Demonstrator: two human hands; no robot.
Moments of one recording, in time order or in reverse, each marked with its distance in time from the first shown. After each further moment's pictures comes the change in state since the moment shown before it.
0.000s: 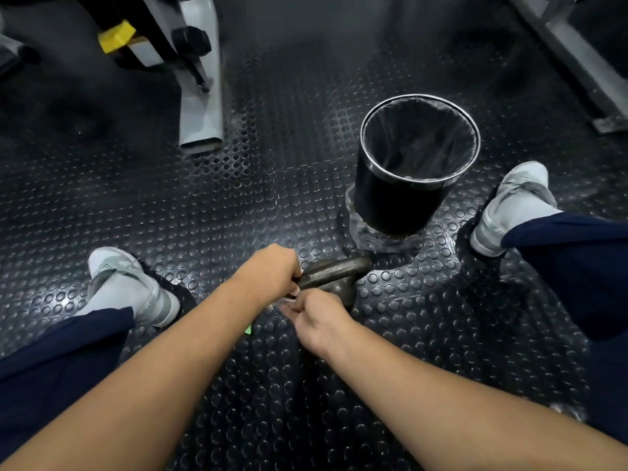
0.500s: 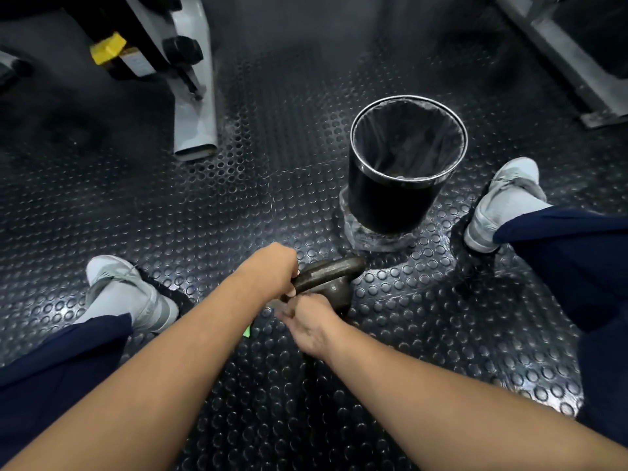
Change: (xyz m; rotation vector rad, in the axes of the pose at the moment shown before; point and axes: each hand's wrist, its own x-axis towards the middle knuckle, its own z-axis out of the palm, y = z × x) left_hand 0.002 0.015 -0.016 0.076 -0.069 0.004; right_hand 0.011 0.009 -0.004 -0.103 -0.094 0.011
